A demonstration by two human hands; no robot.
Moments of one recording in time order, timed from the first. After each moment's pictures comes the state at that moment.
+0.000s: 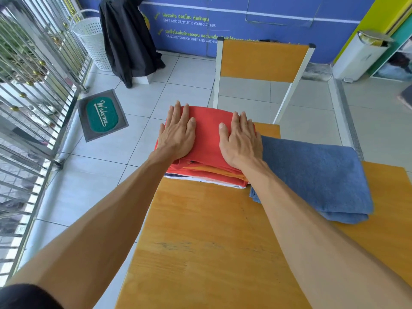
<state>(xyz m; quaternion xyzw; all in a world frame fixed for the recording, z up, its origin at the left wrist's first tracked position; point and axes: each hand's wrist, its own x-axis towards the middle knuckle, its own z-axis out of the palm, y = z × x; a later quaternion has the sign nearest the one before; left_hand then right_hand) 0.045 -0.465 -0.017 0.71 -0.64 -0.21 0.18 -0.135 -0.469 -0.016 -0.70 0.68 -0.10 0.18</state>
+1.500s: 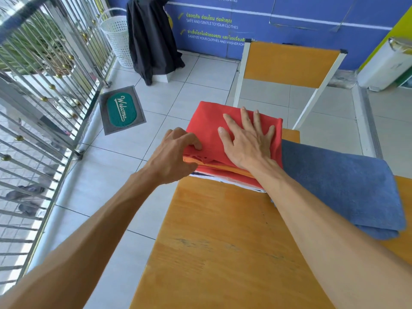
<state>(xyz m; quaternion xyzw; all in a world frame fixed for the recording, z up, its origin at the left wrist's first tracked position) 0.101 -0.379 0.017 0.64 -0.72 -0.20 0.19 -0.096 -0.465 -0.012 -0.78 0.61 -0.07 0.10</state>
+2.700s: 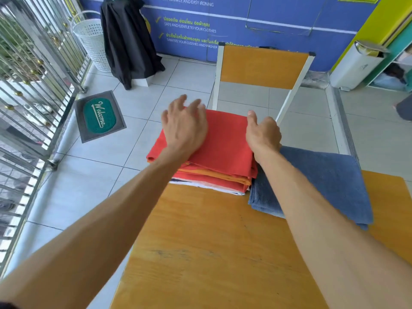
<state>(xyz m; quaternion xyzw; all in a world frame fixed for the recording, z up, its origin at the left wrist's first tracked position) 0.008 -0.477 0.017 0.75 -0.59 -0.05 0.28 -0.160 -0.498 0.017 -0.47 0.80 -0.27 0.27</state>
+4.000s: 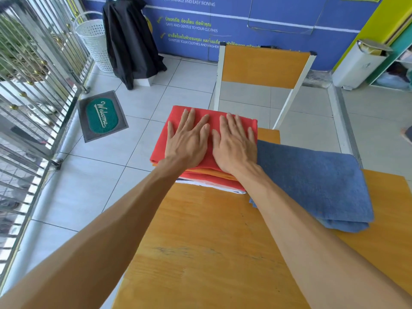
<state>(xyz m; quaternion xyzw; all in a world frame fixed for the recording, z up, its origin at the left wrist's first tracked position) 0.016 -0.452 -0.006 0.70 -0.69 -0.11 0.15 -0.118 -0.462 -0.004 -0.77 0.63 -0.07 0.09</state>
